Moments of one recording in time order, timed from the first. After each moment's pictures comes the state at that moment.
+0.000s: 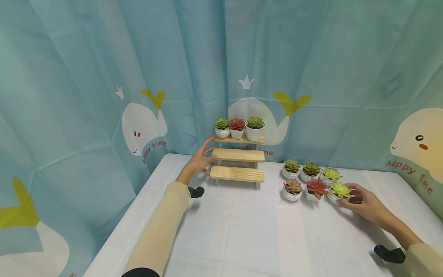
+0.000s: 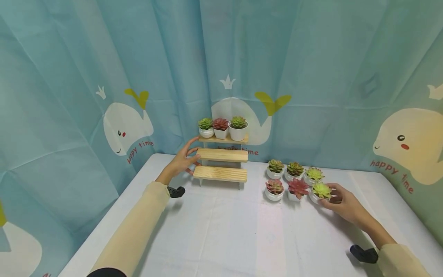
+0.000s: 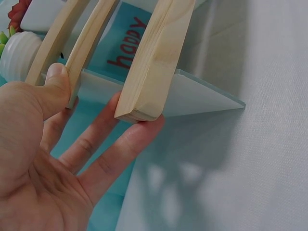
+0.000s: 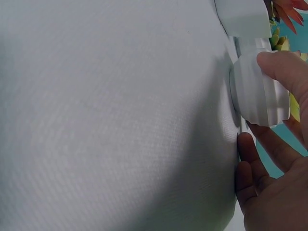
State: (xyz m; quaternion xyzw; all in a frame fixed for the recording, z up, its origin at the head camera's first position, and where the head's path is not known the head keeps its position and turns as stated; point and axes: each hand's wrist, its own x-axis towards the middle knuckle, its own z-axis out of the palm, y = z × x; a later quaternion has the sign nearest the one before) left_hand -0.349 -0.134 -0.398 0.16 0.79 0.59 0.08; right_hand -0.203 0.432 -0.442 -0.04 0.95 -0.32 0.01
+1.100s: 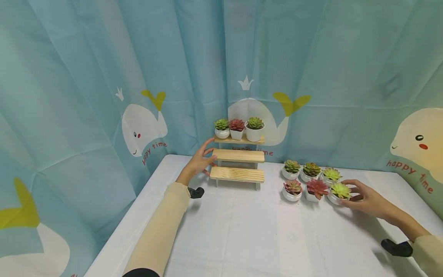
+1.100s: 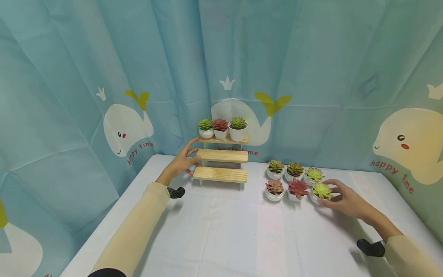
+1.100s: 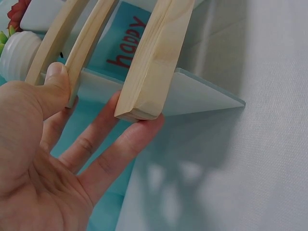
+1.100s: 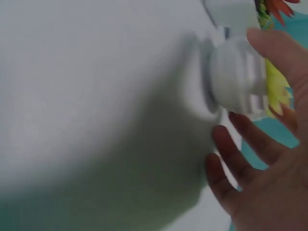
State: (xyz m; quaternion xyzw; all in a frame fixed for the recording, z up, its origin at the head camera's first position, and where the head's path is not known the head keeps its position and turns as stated) left_hand -0.348 -0.133 -0.397 0.15 0.79 0.59 0.08; right_hand -0.209 0.441 -0.425 -0.09 0.94 -0.34 0.06
